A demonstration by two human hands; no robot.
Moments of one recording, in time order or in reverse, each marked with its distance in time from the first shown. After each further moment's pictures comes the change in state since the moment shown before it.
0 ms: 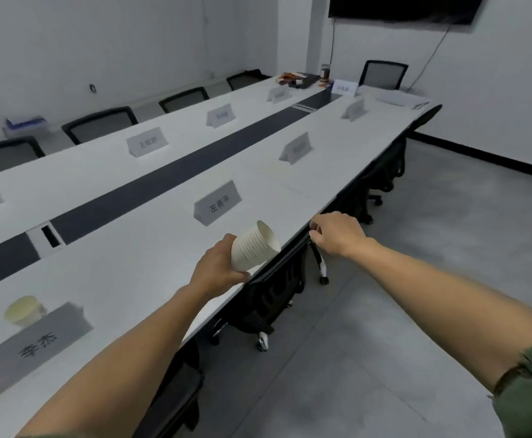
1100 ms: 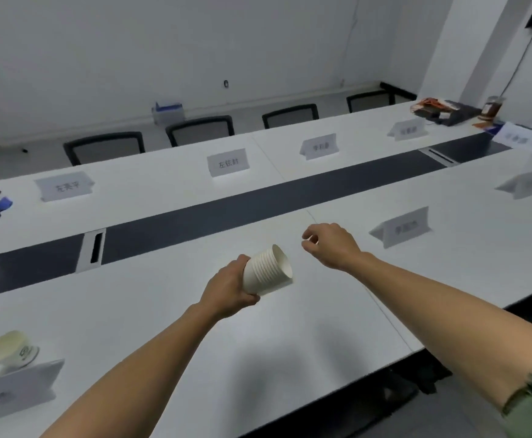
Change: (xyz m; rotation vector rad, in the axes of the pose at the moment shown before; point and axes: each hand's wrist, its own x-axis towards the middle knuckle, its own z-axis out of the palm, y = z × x) left_hand 0.318 -0.055 -0.031 0.037 0.206 -0.376; right_hand 0.437 -0.017 -0.005 0.289 -0.120 -0.394
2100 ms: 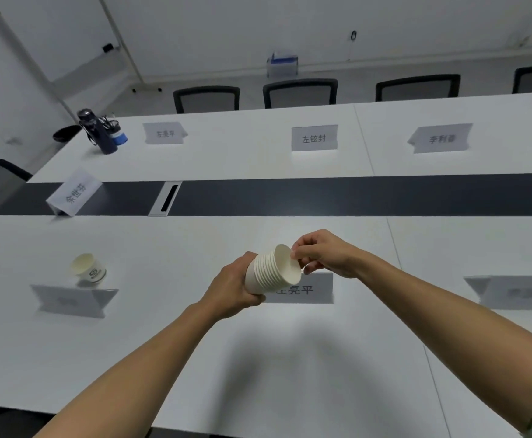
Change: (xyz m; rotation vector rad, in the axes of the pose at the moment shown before) left_hand 0.032 -0.018 0.002 -0.123 0.163 -0.329; right_hand 0.128 -0.024 0.041 0.800 -0.843 -0.110
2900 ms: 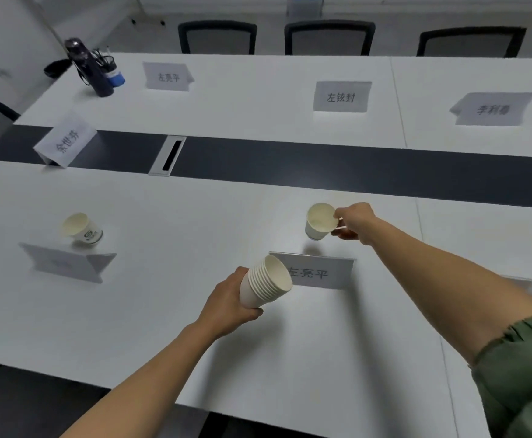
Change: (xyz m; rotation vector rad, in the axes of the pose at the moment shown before) left_hand -0.019 -0.072 0.041 -0.162 -0.052 -0.273; right_hand 0.115 0.047 -0.043 0.071 0.484 0.385
